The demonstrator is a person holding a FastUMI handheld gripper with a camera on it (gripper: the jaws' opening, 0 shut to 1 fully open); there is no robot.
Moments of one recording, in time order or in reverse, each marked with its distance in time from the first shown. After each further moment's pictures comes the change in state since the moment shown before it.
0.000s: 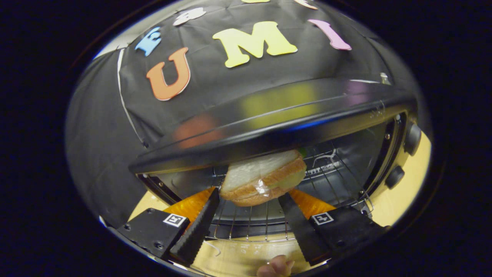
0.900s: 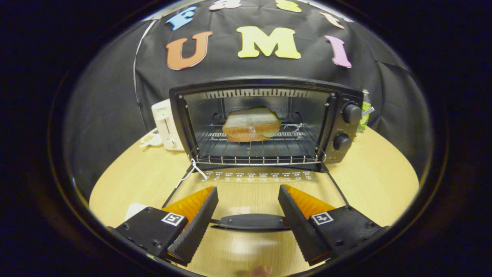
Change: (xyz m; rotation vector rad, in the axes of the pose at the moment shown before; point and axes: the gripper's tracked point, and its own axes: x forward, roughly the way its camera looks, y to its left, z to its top) arm -0.106 -0.015 -0.091 -0.143 0.003 -0.115
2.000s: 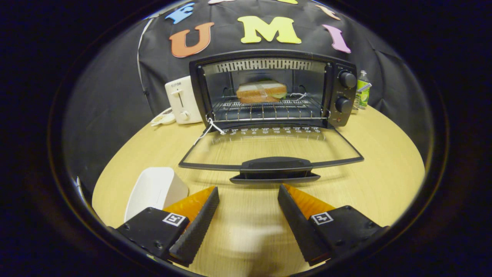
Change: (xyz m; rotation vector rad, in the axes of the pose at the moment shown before) arm -0.023 0.024 -0.068 0.010 0.151 0.039
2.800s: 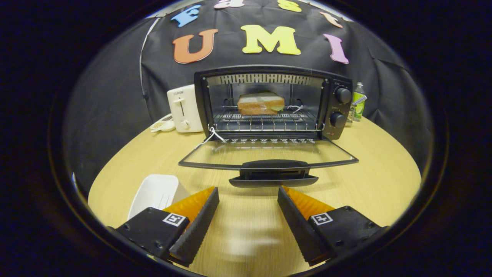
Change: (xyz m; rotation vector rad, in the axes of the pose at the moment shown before) arm -0.012 0.001 0.014 -0.038 -0.105 -0.058
